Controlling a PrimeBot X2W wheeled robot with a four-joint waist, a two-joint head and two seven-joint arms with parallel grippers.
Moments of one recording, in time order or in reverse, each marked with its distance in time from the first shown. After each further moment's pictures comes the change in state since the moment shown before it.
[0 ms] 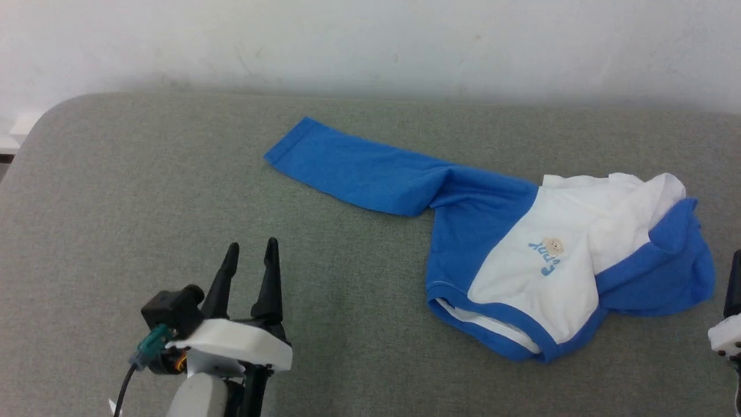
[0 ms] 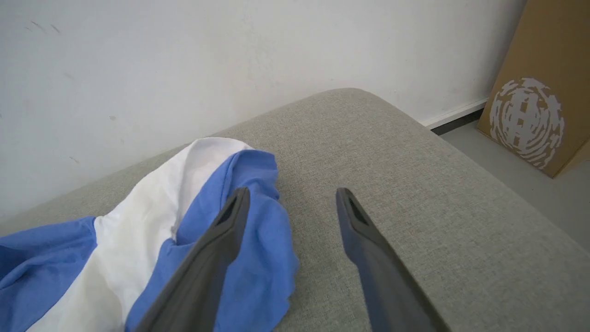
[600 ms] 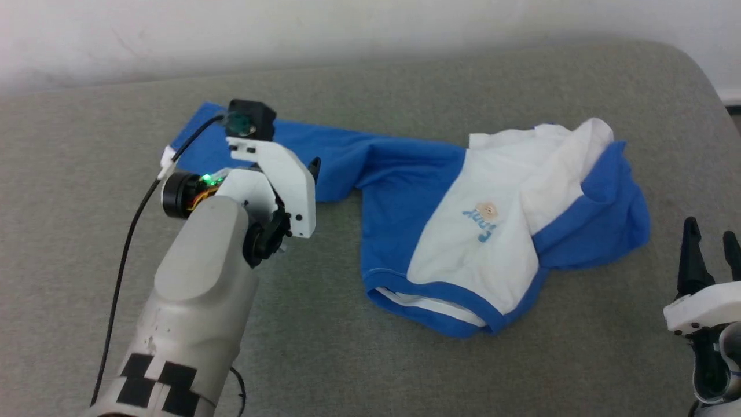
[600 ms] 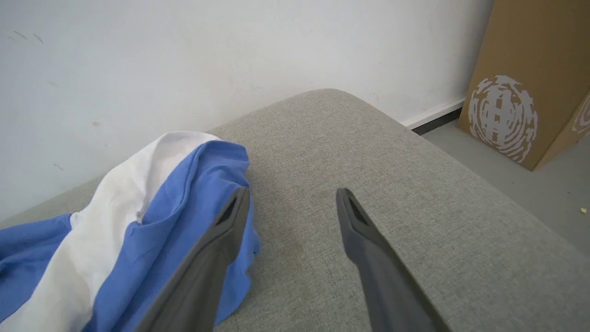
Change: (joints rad) left arm -0.620 0.056 -0.195 0.433 0.035 0.055 0.636; right arm 0.007 0.000 0.168 -0.027 0.091 -0.001 -0.107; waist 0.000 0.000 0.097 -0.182
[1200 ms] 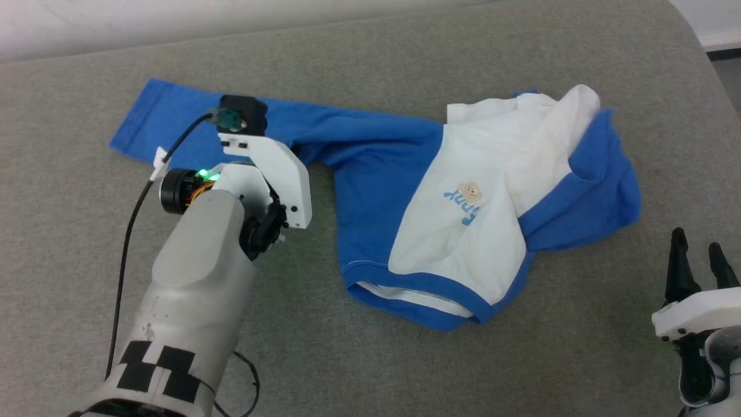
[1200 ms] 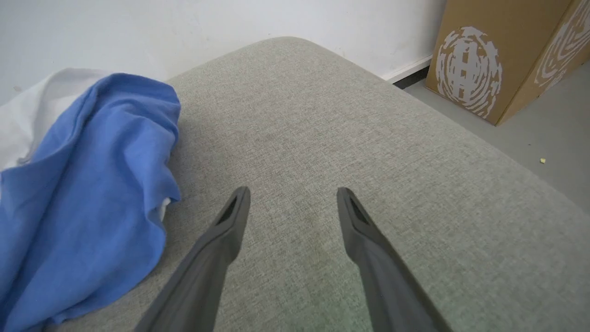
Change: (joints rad) left arm -0.079 -0.007 -0.024 0.158 -0.010 -0.027 -0.092; right arm -0.023 0.000 0.014 0.115 0.020 0.000 -0.076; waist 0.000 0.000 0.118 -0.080
